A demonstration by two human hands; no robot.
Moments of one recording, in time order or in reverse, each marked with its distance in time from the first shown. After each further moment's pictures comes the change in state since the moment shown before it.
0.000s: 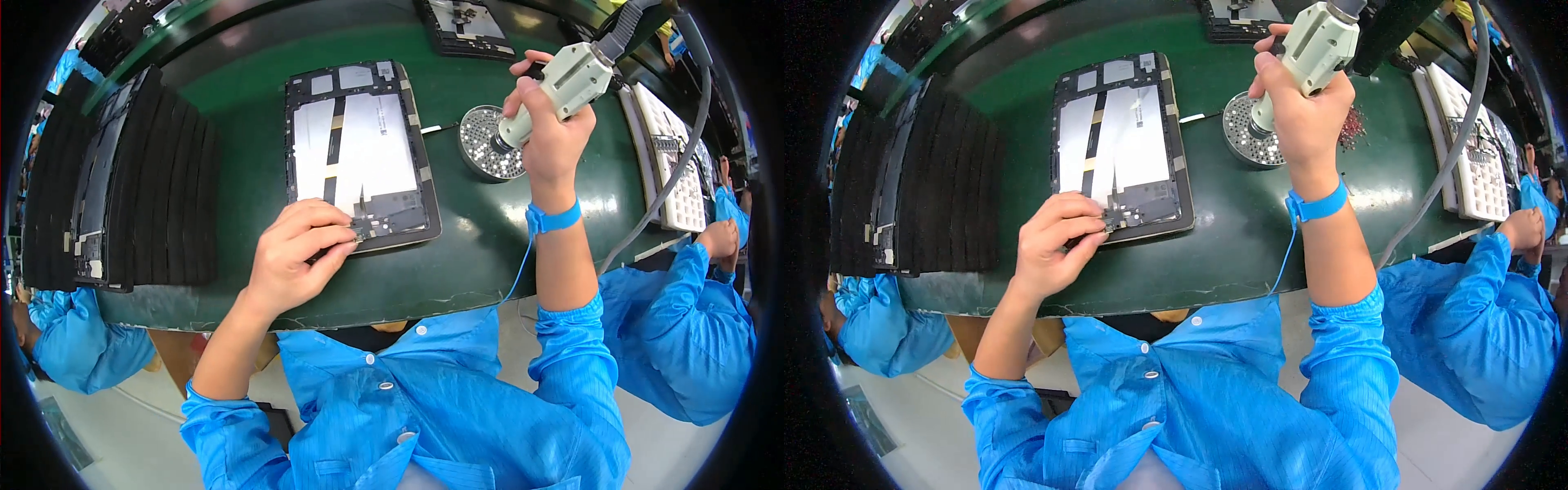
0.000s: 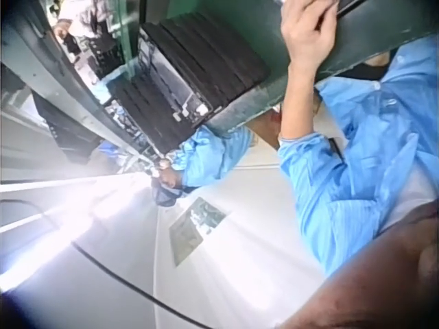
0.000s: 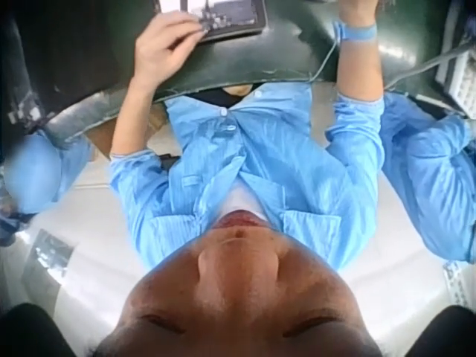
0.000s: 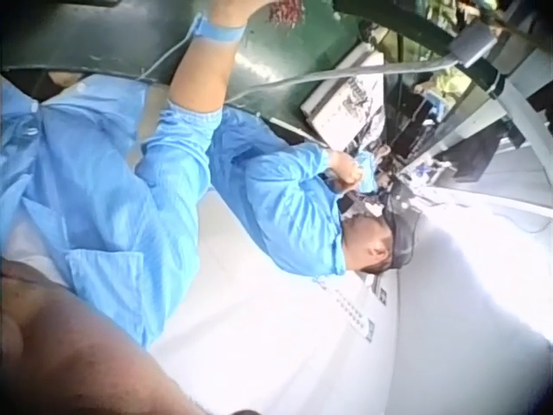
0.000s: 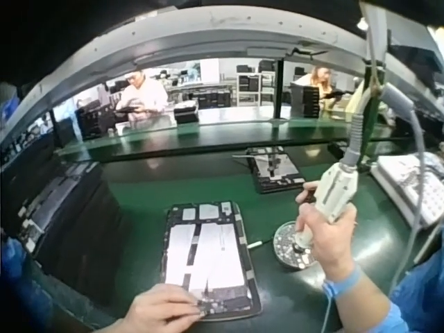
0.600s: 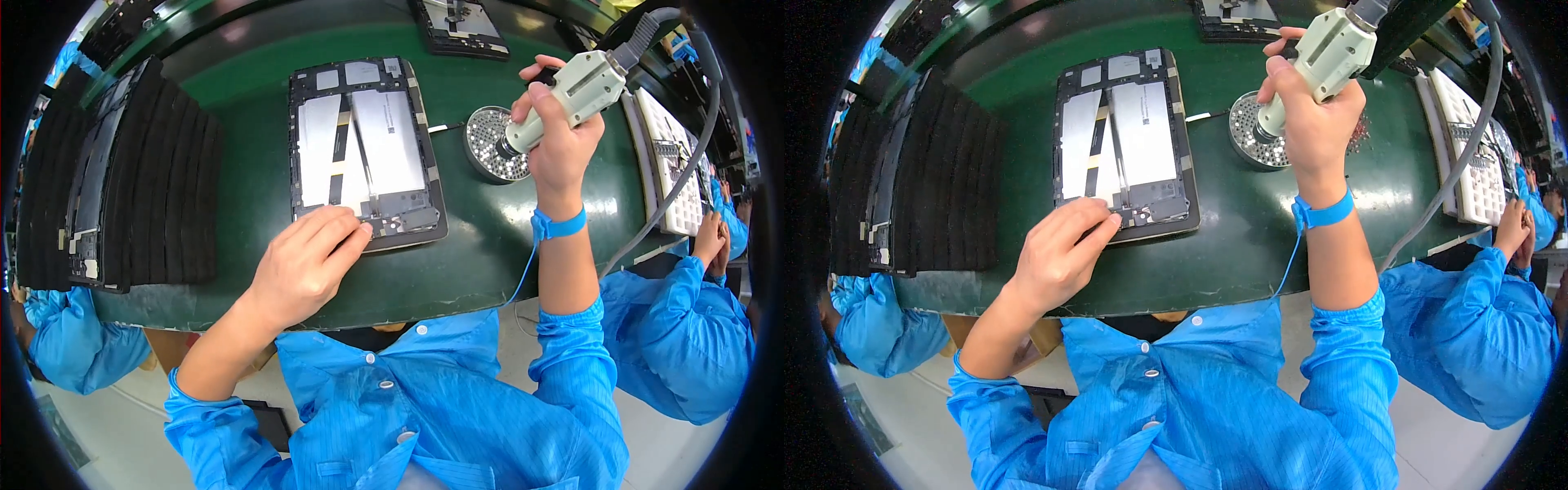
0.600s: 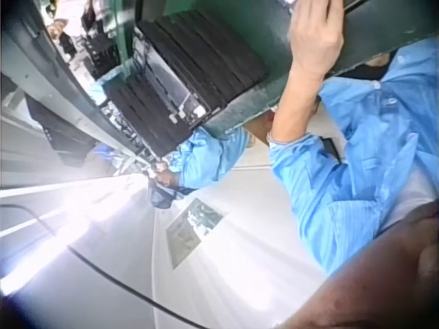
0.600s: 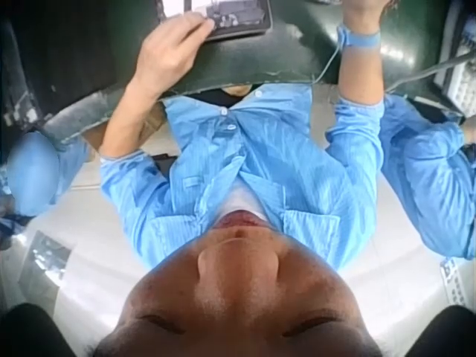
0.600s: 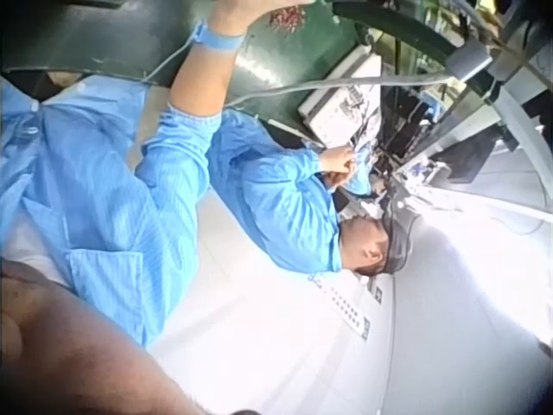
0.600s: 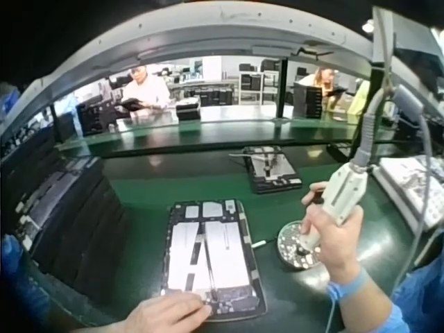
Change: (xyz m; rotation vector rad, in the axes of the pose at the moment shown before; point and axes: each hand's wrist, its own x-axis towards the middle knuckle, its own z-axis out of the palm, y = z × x) left_hand 0.003 0.012 -0.001 0.372 -0.121 0.210; right_hand -0.005 -0.002 0.001 -0.039 -0.024 -0.015
